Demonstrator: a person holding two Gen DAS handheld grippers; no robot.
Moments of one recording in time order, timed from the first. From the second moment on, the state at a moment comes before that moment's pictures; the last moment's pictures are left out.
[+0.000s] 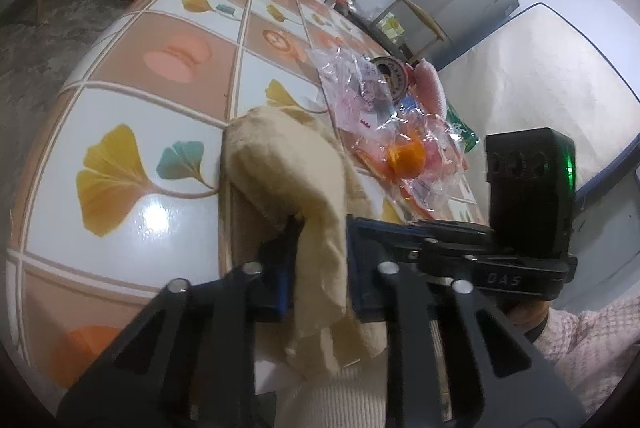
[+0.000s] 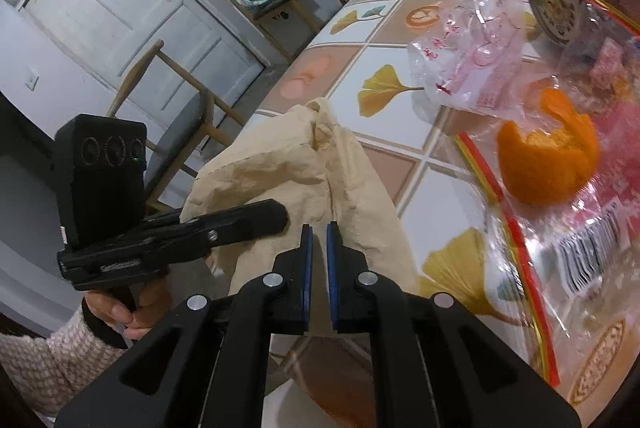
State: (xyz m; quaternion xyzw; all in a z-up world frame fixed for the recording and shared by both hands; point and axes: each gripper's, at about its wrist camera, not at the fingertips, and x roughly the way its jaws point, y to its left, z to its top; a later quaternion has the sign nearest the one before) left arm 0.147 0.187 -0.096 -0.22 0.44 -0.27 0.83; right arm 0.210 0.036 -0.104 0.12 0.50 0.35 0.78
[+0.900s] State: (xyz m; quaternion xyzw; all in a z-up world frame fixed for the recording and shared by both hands) left arm 0.131 0.129 -0.076 -0.02 0.44 -0.17 0.88; right arm 0.215 -0.132 -0.108 0.33 0.48 0.20 0.79
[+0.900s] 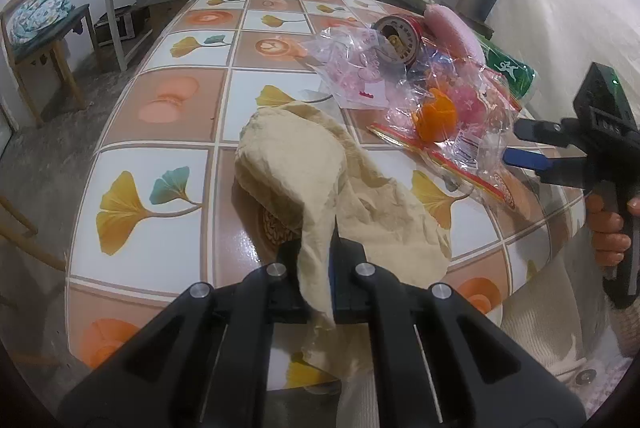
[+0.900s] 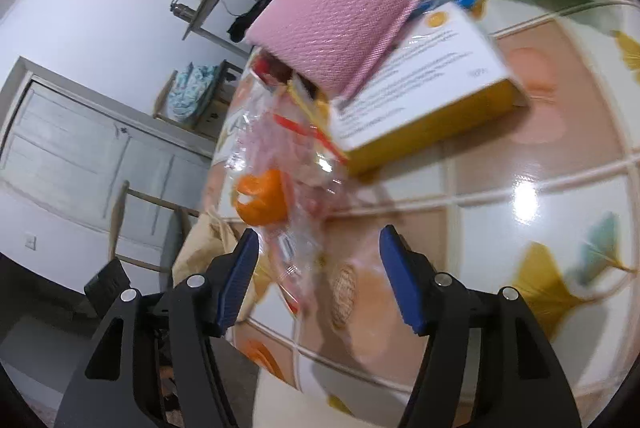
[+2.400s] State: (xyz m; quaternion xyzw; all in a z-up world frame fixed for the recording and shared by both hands) left arm 0.105 0.098 0.010 0.01 0.37 -0.15 0.92; right arm 0.111 -0.150 0.041 0.03 0.26 0.06 0.96
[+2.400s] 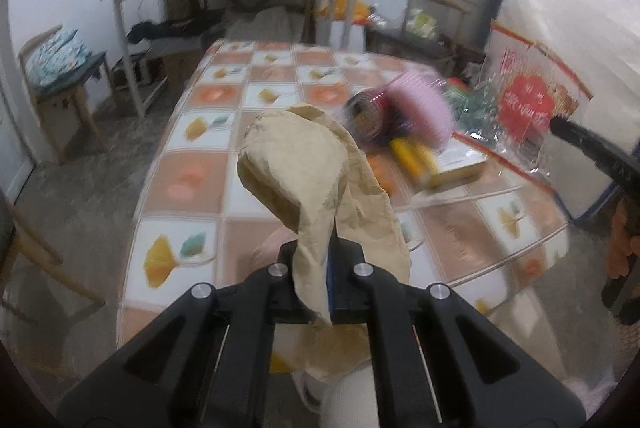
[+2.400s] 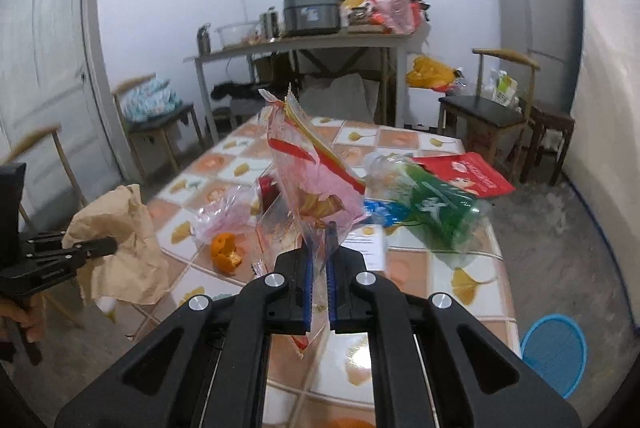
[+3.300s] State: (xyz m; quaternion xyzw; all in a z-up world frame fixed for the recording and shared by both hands) left arm 0.173 -0.479 -0.050 0.30 0.47 -0.49 0.67; right arm -0.051 -0.532 -0.090 0.27 0.30 -0.33 0.85
